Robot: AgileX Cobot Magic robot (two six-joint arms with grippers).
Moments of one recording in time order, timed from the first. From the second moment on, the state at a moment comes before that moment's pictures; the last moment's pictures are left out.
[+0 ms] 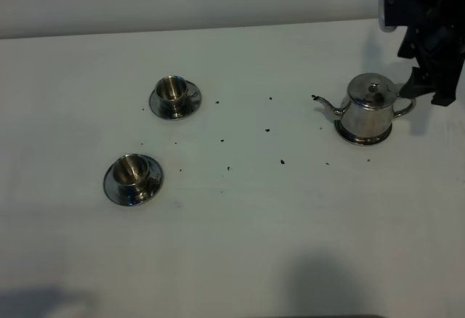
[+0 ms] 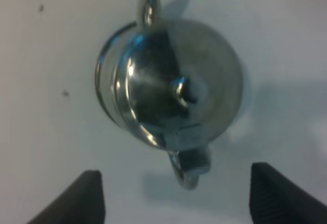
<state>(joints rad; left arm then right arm) 0.03 0.00 -0.51 0.06 1.06 -0.08 0.11 1.92 -1.54 0.24 0.97 -1.43</state>
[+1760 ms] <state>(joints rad) 0.03 0.00 -0.51 0.06 1.06 -0.08 0.06 2.09 -1.56 0.35 1.10 -1.21</state>
